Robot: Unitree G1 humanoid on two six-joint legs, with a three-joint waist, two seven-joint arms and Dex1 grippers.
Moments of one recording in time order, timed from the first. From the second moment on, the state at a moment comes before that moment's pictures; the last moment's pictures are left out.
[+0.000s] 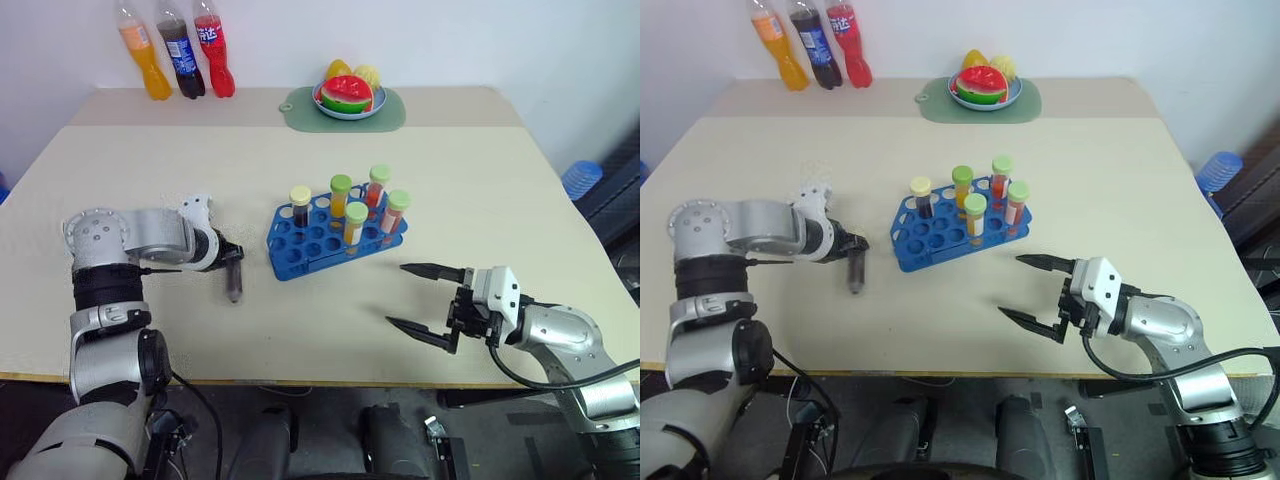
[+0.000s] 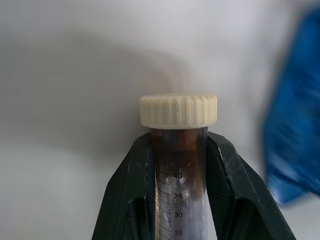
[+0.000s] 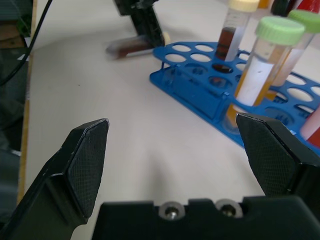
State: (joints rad) left arm -0.76 0.48 0.37 0.28 -1.52 1.61 0.79; right arm -0.01 -0.69 -0.05 -0.30 0.39 0.06 1.01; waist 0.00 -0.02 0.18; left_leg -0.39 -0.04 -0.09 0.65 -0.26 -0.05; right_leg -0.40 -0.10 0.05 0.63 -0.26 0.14
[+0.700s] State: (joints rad) left arm -0.45 0.31 0.01 -0.09 -0.65 0.28 -0.68; right arm -0.01 -0.62 -0.05 -0.24 0.35 0.05 0.91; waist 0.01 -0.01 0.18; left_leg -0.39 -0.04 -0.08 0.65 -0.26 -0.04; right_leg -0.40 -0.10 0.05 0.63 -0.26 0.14
